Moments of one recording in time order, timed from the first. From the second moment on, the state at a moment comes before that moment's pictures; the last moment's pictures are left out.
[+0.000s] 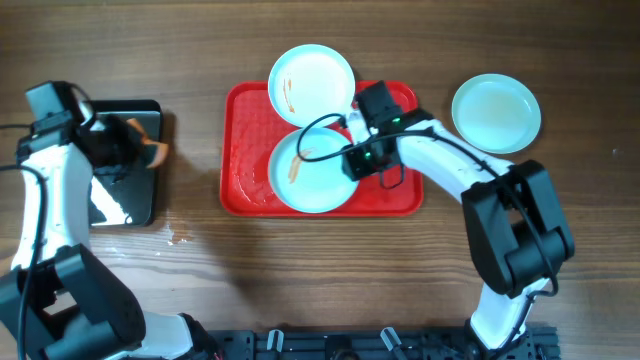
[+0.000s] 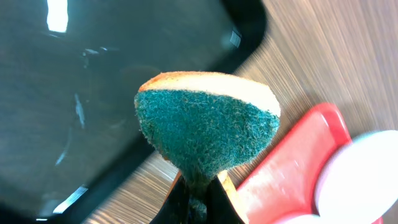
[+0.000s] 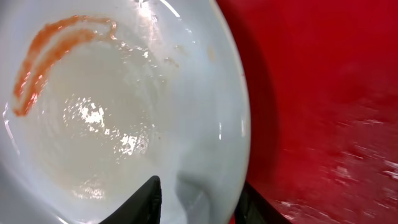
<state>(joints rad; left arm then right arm) 0.38 1.63 1.20 -0.75 0.27 -0.55 0.47 1.96 1.24 -0.59 -0.25 0.09</state>
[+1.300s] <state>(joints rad) -0.04 1.63 1.20 -0.76 0.24 -0.47 0.47 1.89 1.31 -0.13 -0.06 0.37</state>
